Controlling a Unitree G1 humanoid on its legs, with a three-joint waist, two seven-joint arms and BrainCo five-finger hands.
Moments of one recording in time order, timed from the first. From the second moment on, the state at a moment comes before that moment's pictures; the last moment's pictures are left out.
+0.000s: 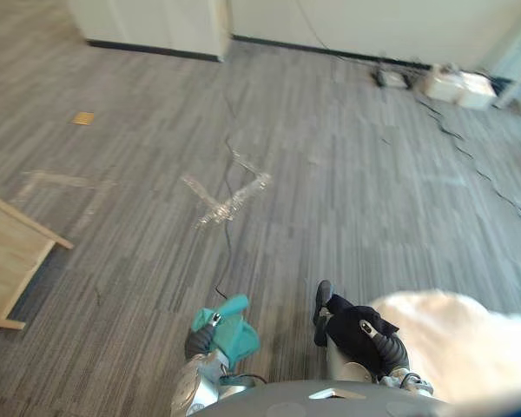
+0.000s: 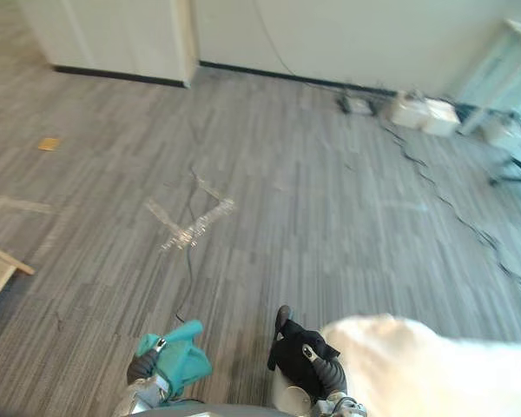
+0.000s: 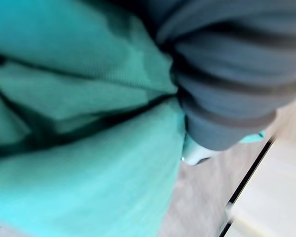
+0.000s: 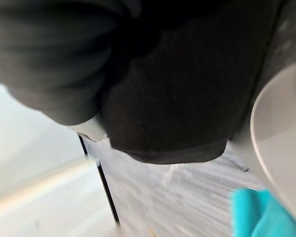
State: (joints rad) left arm 0.44 0.06 -0.17 0.49 -0.77 -0.29 0.17; right arm 0.44 -0.16 0.16 0.40 0.46 -0.26 0.19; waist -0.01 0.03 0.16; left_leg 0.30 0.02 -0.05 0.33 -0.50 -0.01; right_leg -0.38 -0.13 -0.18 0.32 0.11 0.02
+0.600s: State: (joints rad) left arm 0.38 -0.03 -0.14 0.32 -0.74 -0.32 0.29; right arm 0.52 -0.22 0.08 0.42 0.44 -0.22 0.24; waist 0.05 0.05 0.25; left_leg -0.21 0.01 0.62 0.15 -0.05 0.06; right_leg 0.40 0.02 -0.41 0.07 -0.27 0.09
